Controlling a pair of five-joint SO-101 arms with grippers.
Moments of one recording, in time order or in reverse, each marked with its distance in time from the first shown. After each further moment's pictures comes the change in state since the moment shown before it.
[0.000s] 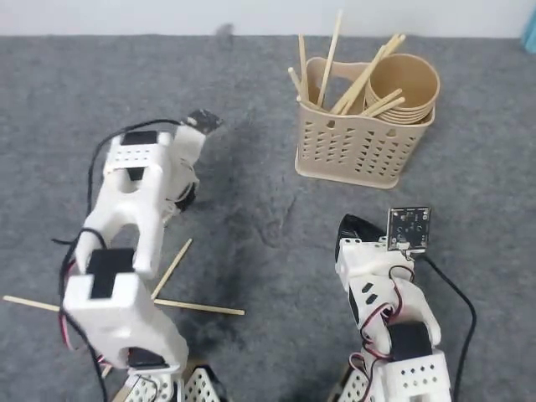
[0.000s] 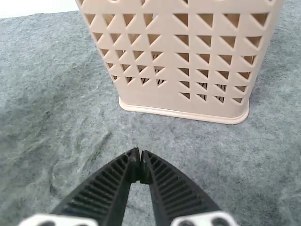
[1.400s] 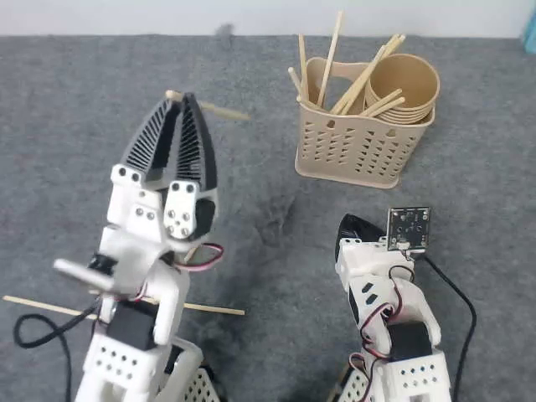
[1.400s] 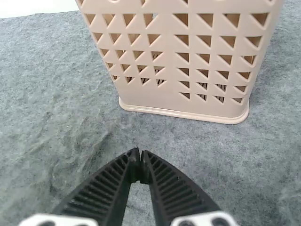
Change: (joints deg) left arm 25.7 -89.1 53.1 -82.9 37.0; right arm 0.0 0.0 0.0 0.0 0.0
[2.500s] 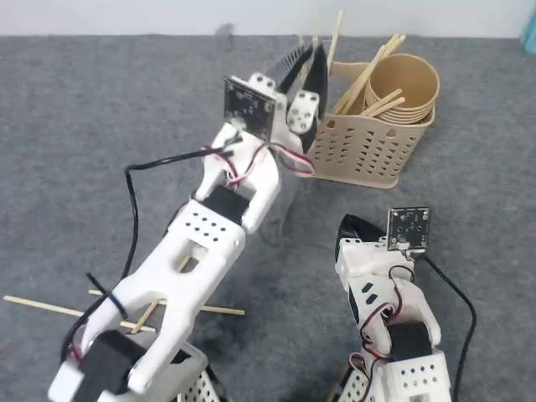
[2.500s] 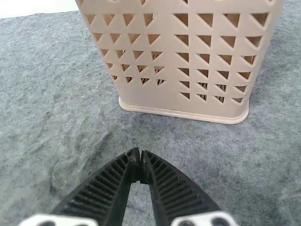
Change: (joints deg) left arm 8.4 60.8 -28.0 -5.9 0.0; right arm 0.0 0.0 0.0 0.0 0.0
